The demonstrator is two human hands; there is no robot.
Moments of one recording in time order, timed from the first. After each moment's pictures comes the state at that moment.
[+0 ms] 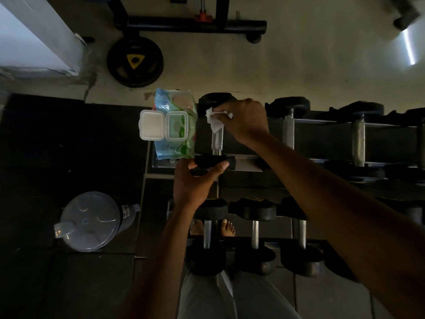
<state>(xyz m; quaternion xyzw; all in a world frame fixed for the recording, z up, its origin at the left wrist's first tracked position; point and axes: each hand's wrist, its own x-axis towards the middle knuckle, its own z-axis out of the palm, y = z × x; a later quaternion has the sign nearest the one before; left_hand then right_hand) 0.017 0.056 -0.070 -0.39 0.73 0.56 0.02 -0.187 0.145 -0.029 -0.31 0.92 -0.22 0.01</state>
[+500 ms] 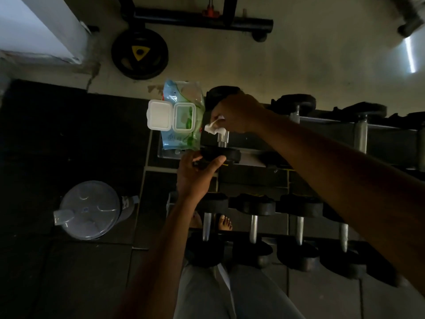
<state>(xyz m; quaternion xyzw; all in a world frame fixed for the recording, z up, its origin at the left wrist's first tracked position) 0.026 0.056 -0.070 -0.38 0.73 0.57 -0.02 -0.198 0.111 -0.005 -0.49 0.85 0.01 0.20</state>
